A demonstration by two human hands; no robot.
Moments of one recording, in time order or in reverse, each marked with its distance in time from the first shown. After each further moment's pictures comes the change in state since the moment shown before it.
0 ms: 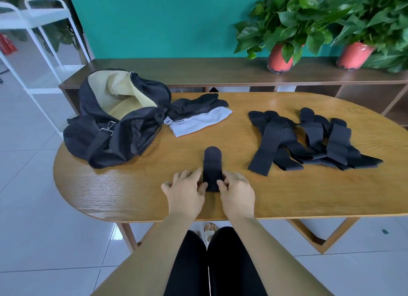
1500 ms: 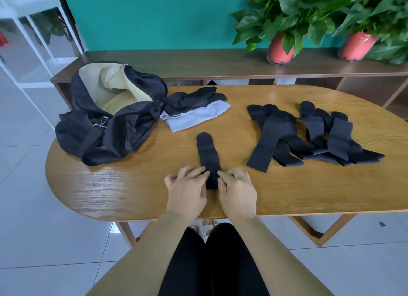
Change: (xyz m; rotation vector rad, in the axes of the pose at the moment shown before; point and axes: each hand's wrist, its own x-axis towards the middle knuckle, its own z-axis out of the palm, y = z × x) left_hand 0.000 -0.006 0.008 0.075 0.053 0.268; right_hand -0.003 0.009 0.002 -0.100 0.110 -0.148
